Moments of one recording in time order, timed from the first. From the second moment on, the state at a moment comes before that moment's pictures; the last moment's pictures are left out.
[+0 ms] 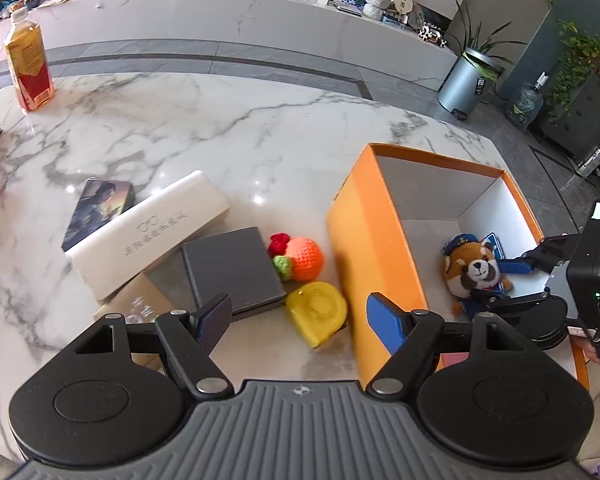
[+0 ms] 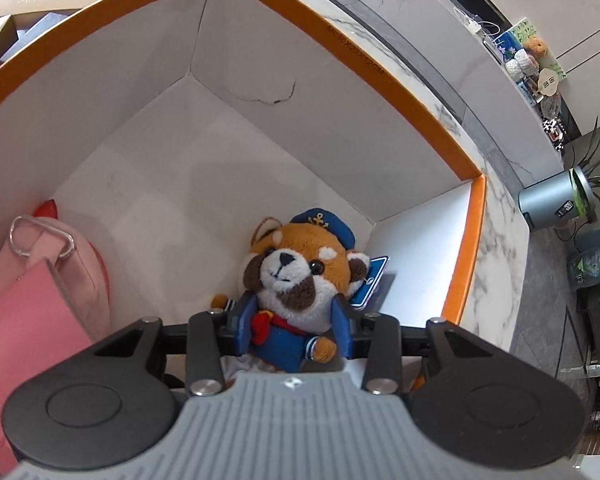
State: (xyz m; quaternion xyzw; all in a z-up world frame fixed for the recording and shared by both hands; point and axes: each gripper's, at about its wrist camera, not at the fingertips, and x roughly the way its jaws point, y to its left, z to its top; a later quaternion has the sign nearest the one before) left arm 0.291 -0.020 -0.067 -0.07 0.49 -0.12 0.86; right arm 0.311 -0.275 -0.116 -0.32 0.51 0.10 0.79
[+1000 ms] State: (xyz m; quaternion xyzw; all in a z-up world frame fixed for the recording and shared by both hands) left arm 0.265 0.067 -0.092 0.06 0.43 -0.15 0.89; right arm 0.296 -0.095 -0.044 -0.21 0.44 0.26 0.83
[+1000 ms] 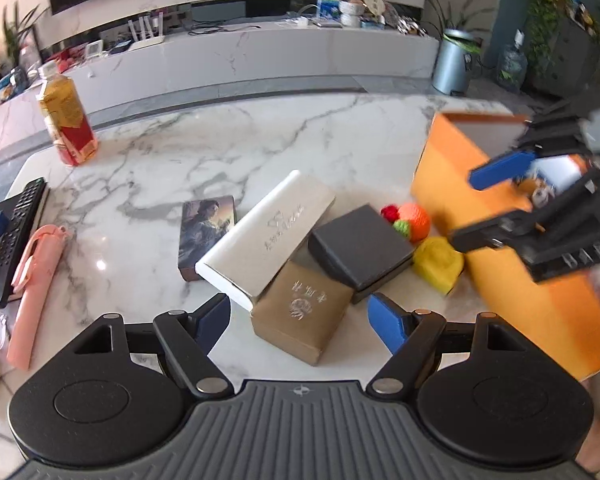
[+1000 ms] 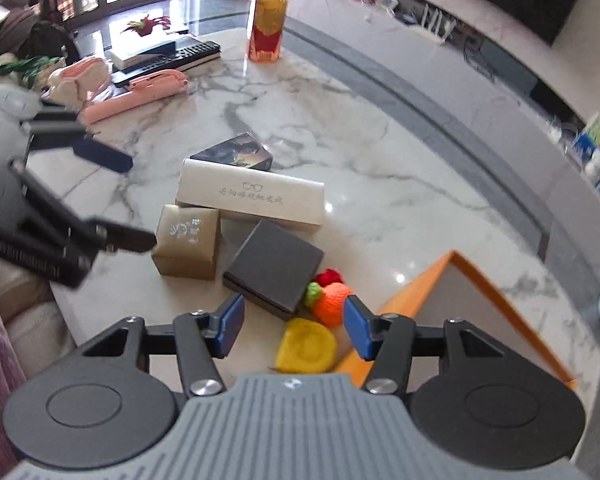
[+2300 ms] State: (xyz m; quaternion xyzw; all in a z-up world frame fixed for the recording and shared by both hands) left arm 0.277 0.085 -0.139 0.00 0.44 -0.19 0.88; right arm 0.362 -0.063 -0.113 -0.05 0.58 0.15 0.80
